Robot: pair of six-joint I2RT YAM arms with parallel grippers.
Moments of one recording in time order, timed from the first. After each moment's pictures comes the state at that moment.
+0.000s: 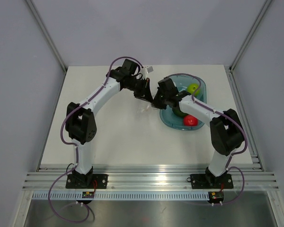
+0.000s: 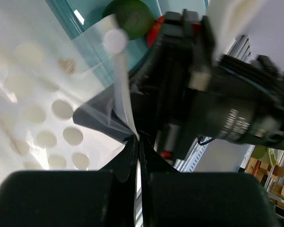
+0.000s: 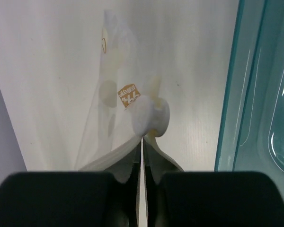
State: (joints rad) left arm -0.49 1.99 1.84 -0.78 0.74 -0.26; right arm 0.57 1.77 1.32 -0.31 -0.04 0.87
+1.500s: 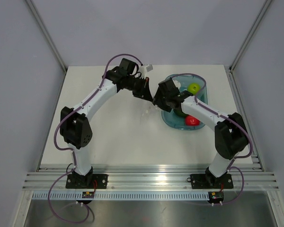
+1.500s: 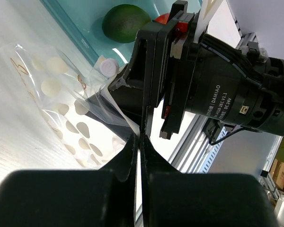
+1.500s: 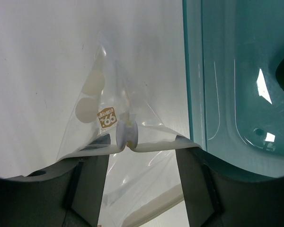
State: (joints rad) left arm -0.50 1.90 1.78 -0.76 0.68 -0.19; right arm 0.59 1.72 1.32 -0.44 0.13 0.90
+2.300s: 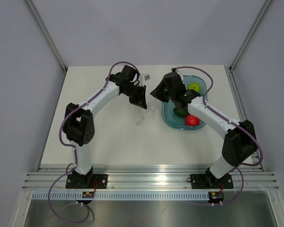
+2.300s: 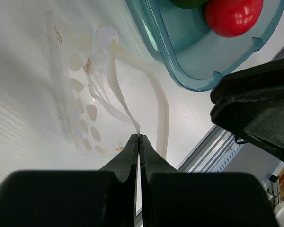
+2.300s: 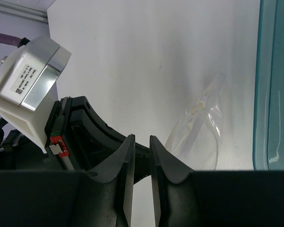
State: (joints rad) left arm -0.49 1.95 1.71 -0.82 0.57 -0.18; right arm 0.59 1.61 1.33 -0.30 0.08 0.96
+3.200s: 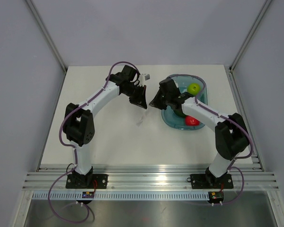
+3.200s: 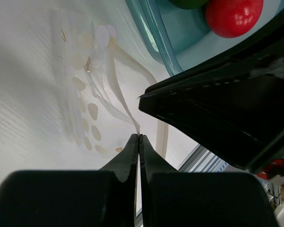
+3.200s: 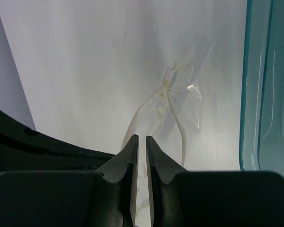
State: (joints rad) left arm -0.49 1.95 1.71 -0.81 0.56 -0.18; right arm 0.59 1.69 1.28 -0.31 0.00 0.97
